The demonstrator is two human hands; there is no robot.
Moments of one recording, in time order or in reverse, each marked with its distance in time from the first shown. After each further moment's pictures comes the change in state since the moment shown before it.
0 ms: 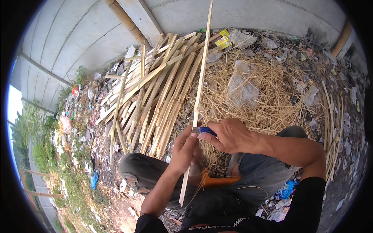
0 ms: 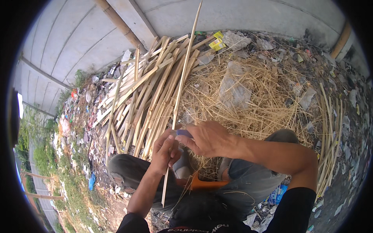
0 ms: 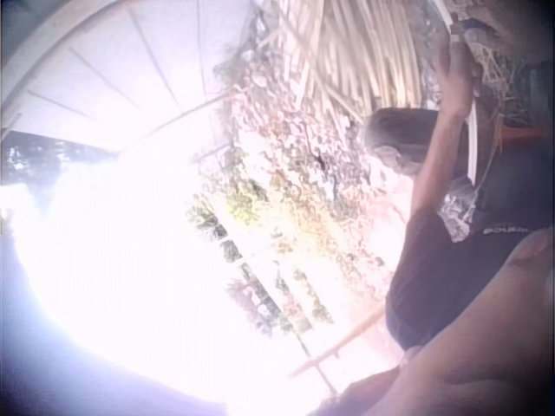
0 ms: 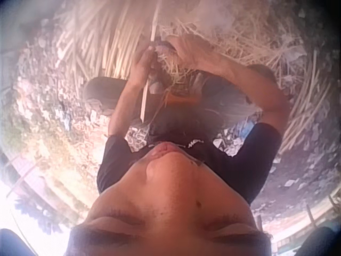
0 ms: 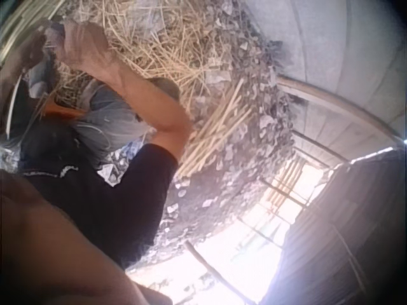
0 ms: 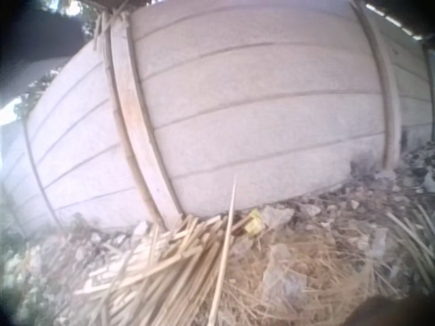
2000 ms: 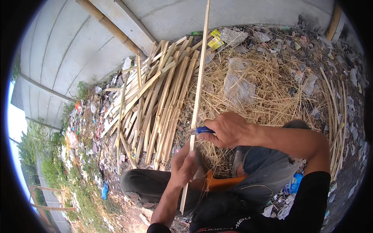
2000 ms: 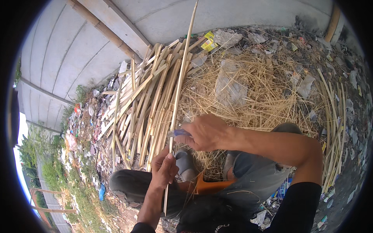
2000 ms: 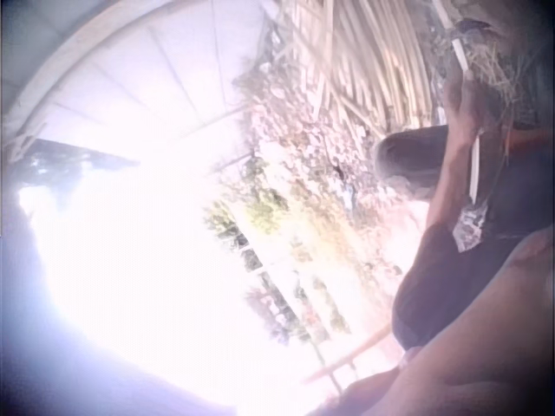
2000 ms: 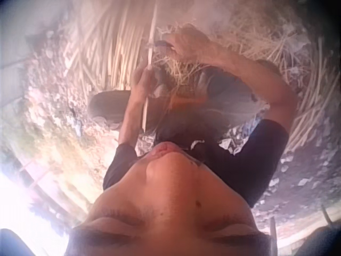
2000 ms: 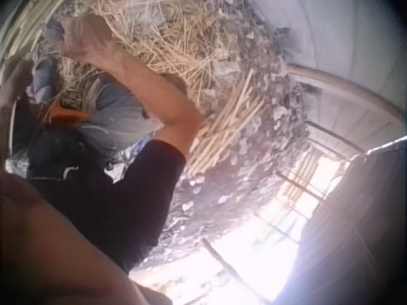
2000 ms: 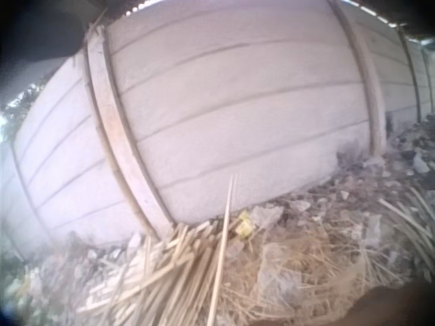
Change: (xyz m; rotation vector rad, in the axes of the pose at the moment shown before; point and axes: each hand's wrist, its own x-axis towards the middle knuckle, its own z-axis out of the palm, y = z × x) left_hand -0.040 -0.016 -0.003 0.152 -0.020 0.053; right_hand -0.003 0.019 -0.008 -0.127 0.089 -0.218
